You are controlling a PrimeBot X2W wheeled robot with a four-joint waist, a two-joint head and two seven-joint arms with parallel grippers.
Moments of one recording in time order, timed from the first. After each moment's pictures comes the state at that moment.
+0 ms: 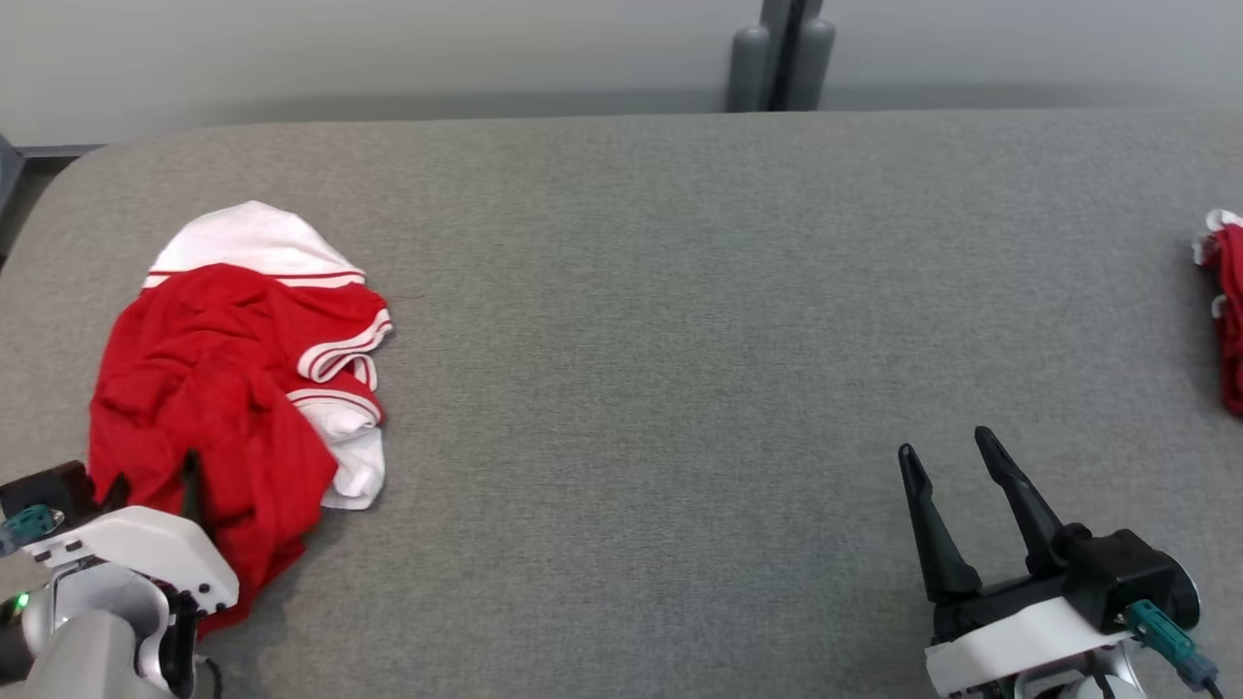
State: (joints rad) left arm -0.39 0.21 0.12 0.80 -0.31 -0.02 -0.09; right arm -0.05 -0.05 0.11 0.15 0.13 0.13 -0.26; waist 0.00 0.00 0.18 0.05
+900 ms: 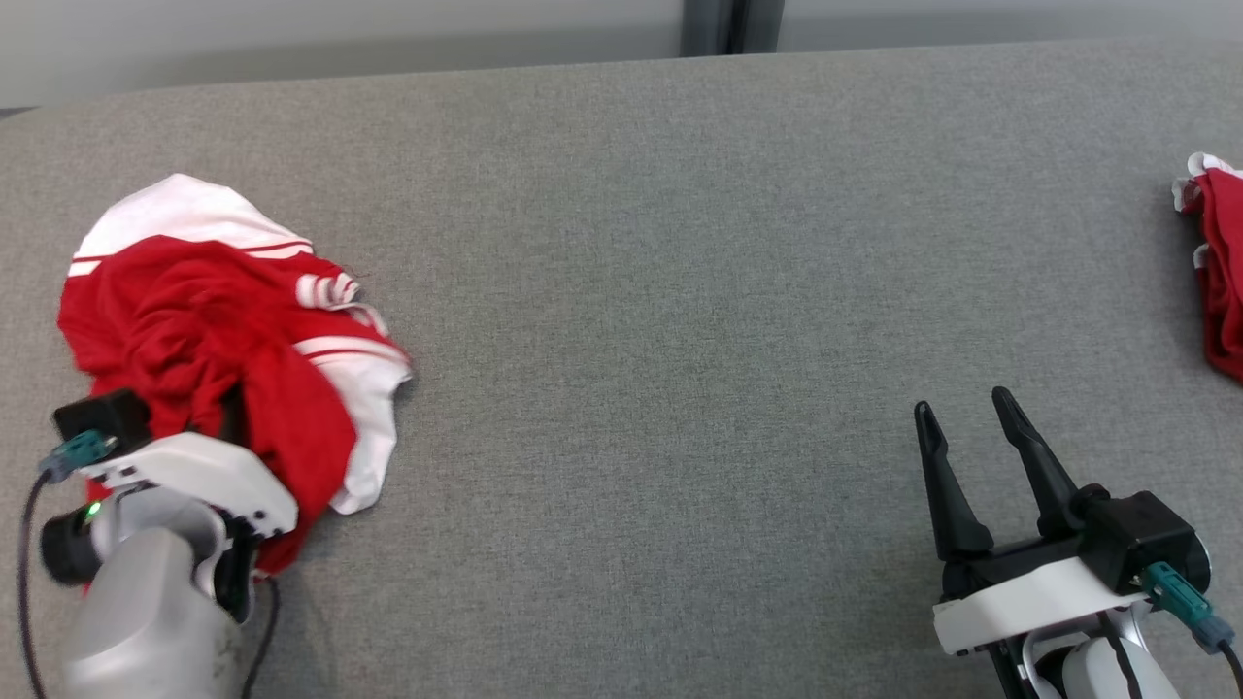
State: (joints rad) left arm -0.60 0.19 0.06 1.09 -0.37 -0.12 -0.20; right arm -0.12 -0.05 0.09 0.17 0.16 0.13 -0.26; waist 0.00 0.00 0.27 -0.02
